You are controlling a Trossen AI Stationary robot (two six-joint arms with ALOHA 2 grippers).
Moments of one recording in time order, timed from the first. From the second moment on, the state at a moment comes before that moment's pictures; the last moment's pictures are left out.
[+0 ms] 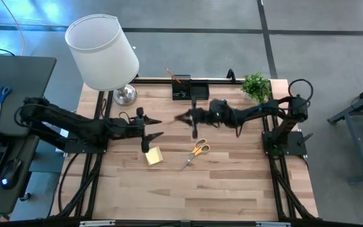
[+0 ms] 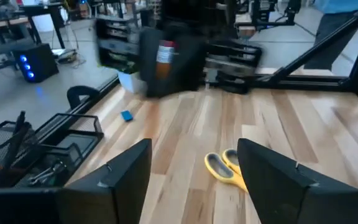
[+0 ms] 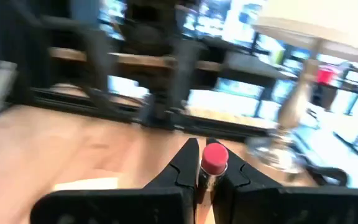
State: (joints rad) left arm -0.05 1.02 0.40 0.42 -0.39 -0.03; right arm -0.17 1.72 0.83 0.85 -0.20 -0.21
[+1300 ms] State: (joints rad) left arm -0.05 1.01 0.40 0.22 -0.29 -0.10; right arm -0.74 1.93 1.33 0.28 -0.39 -0.10
